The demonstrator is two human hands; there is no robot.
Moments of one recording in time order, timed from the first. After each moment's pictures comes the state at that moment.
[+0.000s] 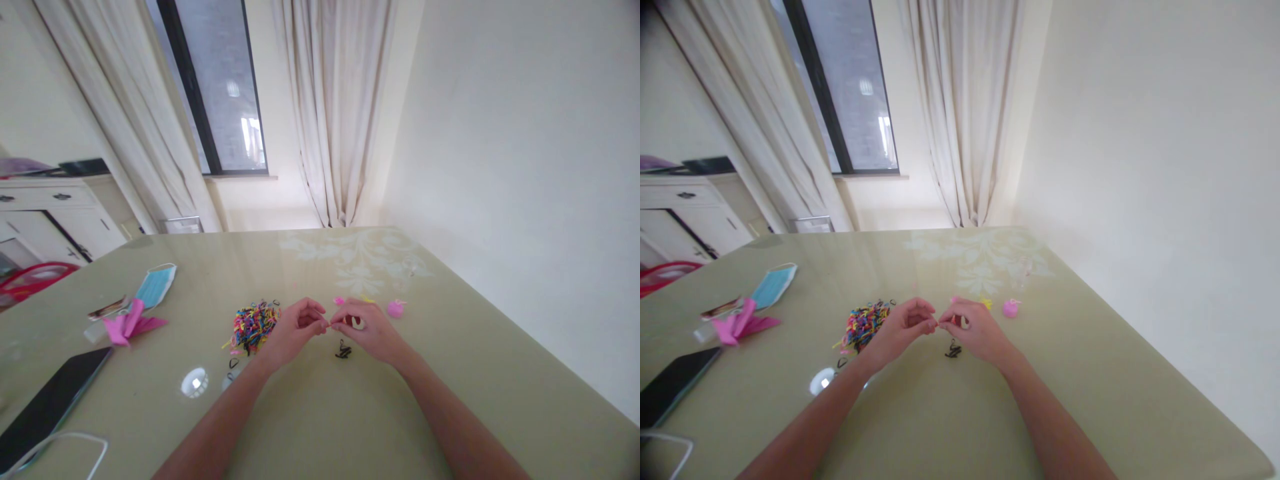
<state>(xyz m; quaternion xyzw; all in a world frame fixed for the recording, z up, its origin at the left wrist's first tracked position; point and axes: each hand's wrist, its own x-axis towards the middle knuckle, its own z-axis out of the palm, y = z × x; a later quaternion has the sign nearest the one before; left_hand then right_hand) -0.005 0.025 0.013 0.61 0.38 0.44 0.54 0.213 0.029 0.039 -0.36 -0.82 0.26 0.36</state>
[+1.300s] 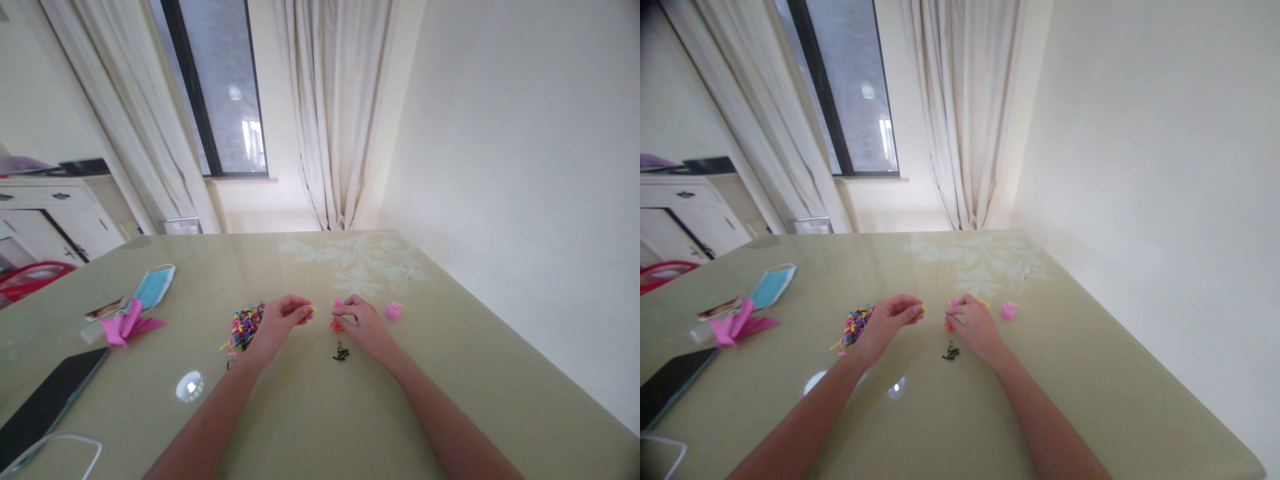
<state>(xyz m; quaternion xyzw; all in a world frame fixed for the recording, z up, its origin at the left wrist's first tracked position) -0.020 0.035 0.023 0.53 0.47 0.49 0.51 0.214 0.047 0.015 -0.48 -0.79 0.19 0.33</state>
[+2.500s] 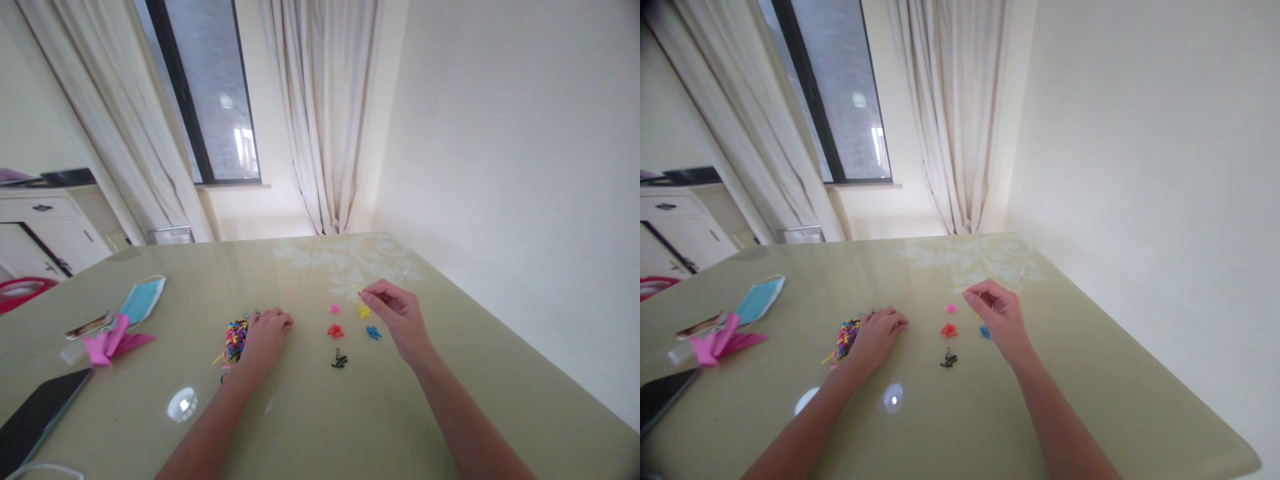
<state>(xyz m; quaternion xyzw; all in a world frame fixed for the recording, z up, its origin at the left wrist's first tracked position) -0.041 0.039 0.010 0.78 0.61 0.12 0.03 0.237 0.018 0.075 -0.40 -0.62 0.32 0.59</state>
